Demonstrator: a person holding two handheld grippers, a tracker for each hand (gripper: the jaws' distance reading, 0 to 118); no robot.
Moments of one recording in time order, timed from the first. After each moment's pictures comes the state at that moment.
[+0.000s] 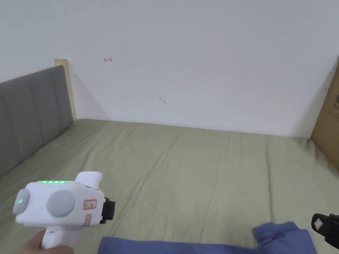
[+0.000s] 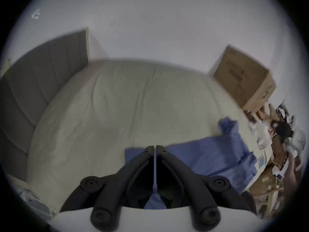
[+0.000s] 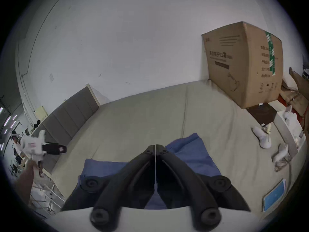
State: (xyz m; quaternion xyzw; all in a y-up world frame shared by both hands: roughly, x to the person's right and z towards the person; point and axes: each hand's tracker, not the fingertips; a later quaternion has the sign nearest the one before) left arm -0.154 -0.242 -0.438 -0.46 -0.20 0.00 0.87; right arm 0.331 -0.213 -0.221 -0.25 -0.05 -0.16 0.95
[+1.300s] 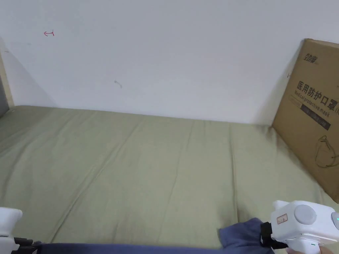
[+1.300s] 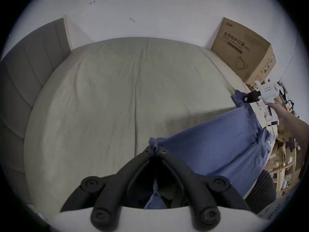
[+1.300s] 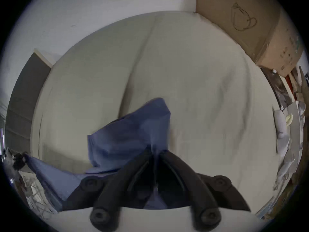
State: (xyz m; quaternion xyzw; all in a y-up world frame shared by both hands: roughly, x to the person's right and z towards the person) left arm -0.157 -0.305 -0.449 -0.45 -0.25 -0.05 0.85; right arm 0.459 -0.366 -0.399 -0.52 -0.11 -0.15 0.83
